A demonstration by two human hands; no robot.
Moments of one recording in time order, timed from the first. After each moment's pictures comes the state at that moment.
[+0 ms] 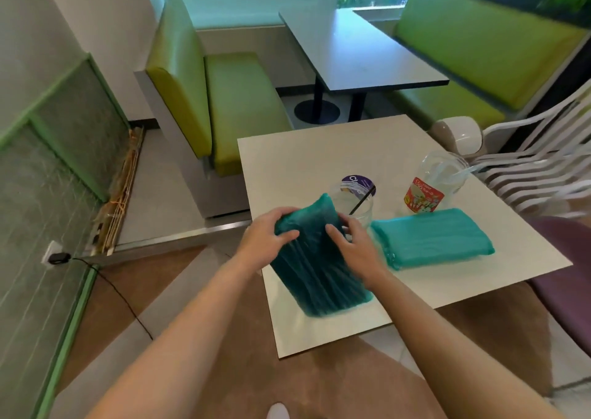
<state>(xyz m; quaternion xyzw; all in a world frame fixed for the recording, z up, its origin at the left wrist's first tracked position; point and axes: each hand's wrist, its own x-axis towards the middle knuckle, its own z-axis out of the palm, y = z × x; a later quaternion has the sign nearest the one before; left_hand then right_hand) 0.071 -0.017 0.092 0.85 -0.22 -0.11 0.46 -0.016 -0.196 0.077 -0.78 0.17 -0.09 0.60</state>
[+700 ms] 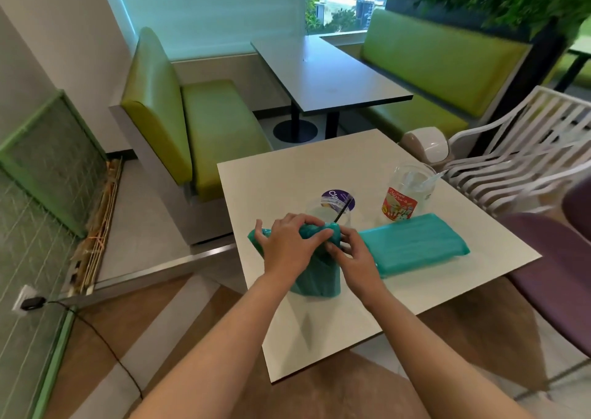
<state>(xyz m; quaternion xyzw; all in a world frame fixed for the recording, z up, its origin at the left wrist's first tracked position) 0.038 -0.094 0.114 0.90 -0.20 0.04 0.37 -0.040 -0.210 0.079 -0.72 0.20 -0.15 0.65</state>
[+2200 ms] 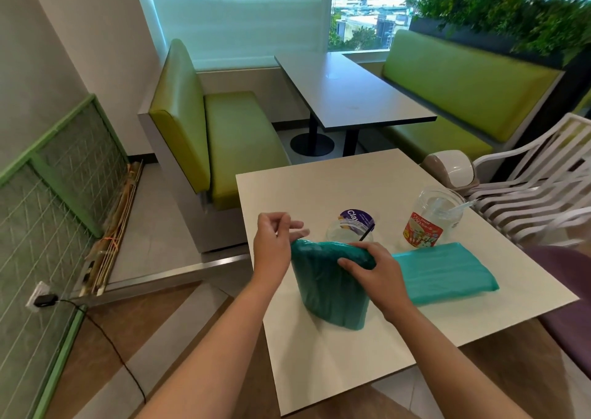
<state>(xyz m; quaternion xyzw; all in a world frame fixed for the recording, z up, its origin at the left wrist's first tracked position) 0.089 -0.060 0.128 0.70 -0.07 -0.03 0.71 -0.012 -0.225 0.096 -0.84 0.19 -0.17 0.49</state>
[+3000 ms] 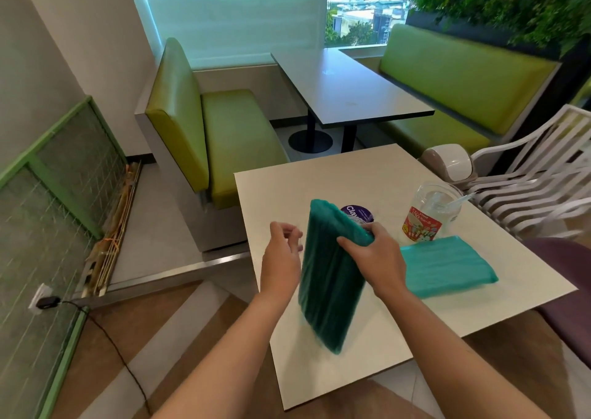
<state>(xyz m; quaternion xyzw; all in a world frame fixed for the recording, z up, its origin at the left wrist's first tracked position) 0.077 -0.065 0.093 0.80 -0.12 0.01 0.58 0.002 -0.218 0.122 -0.84 0.31 -0.19 0.40</state>
